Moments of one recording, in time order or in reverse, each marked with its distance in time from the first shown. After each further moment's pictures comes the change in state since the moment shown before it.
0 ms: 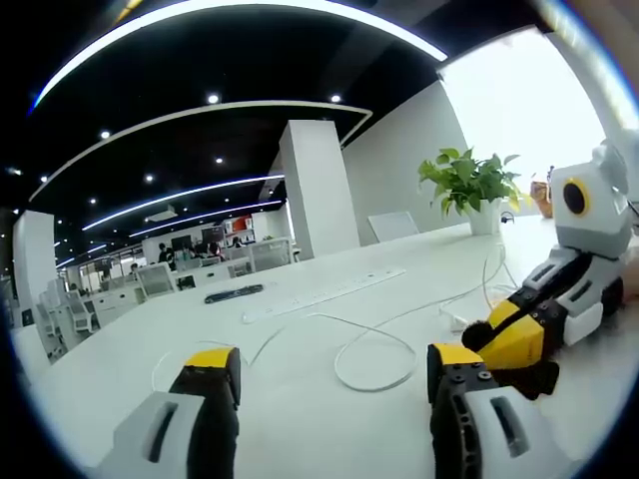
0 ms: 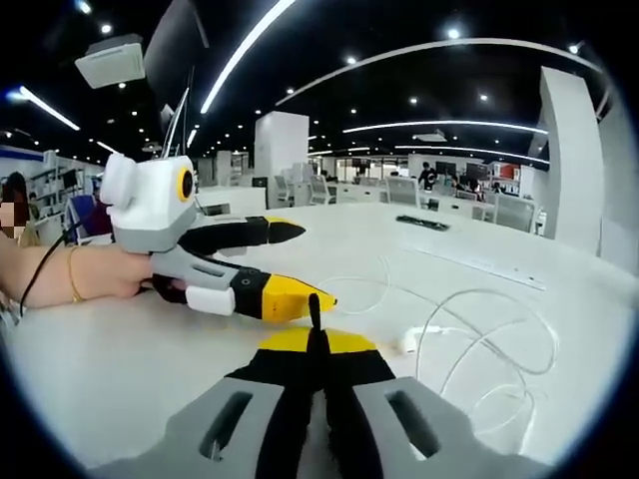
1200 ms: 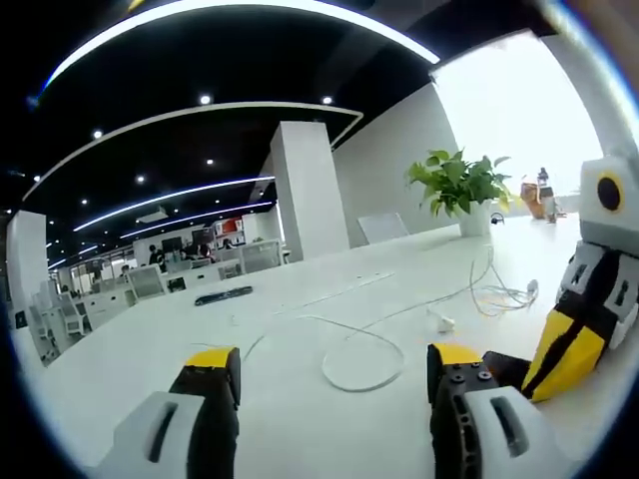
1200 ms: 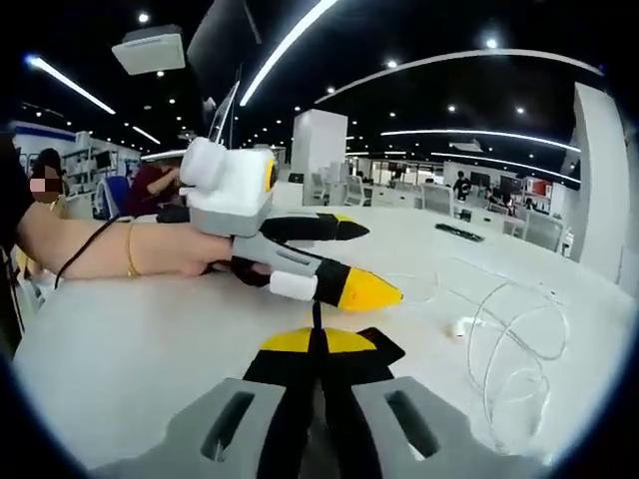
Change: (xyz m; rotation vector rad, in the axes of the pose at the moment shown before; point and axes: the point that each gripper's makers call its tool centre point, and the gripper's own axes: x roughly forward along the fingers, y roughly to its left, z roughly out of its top) left arm -0.002 -0.008 0.000 0.003 -0.004 -0.046; right arm -0.032 0.052 -0.003 -0.099 -0.004 0.149
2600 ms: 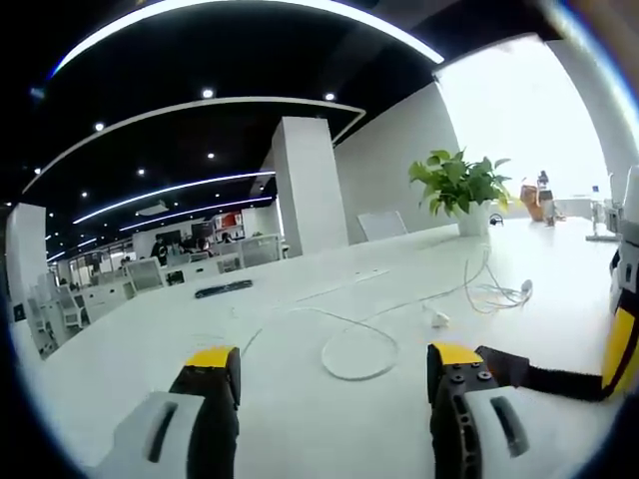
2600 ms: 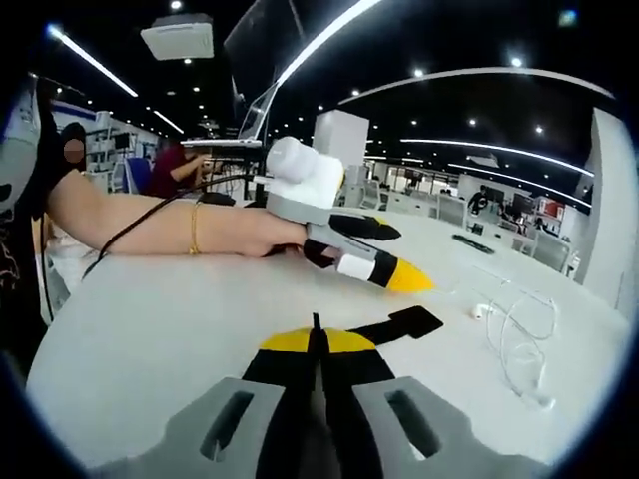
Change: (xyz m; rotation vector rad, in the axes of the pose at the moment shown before) left arm -0.007 0.000 -0.004 -0.022 0.018 -0.004; right arm -0.038 0.053 -0.003 -0.084 -0.005 0.049
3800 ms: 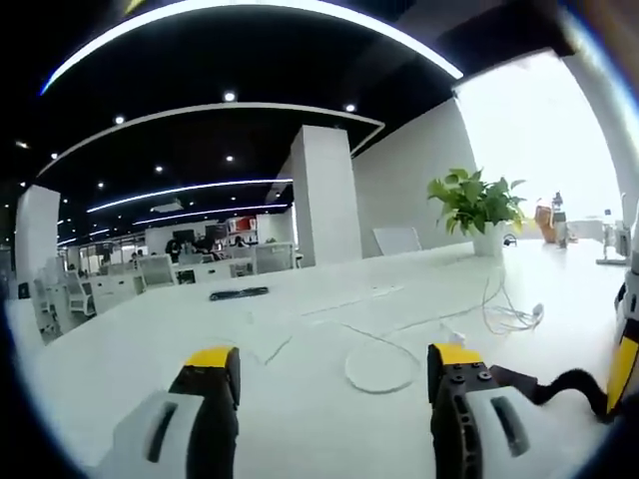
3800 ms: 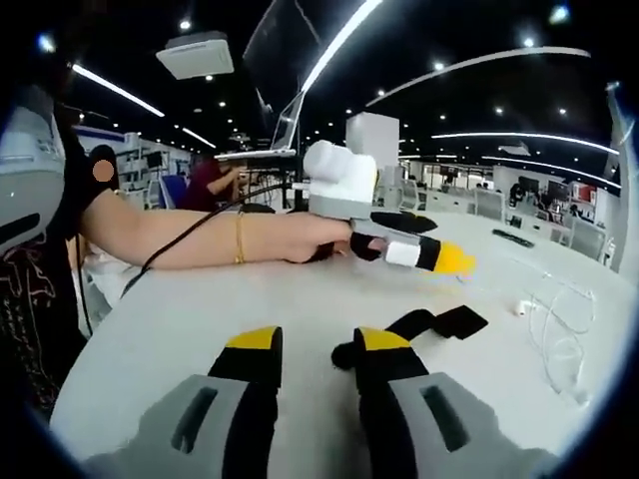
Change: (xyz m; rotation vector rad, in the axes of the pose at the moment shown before) left arm -0.005 0.021 0.012 -0.078 -0.057 0.058; right arm -0.005 0.036 0.010 0.106 -0.061 0.208
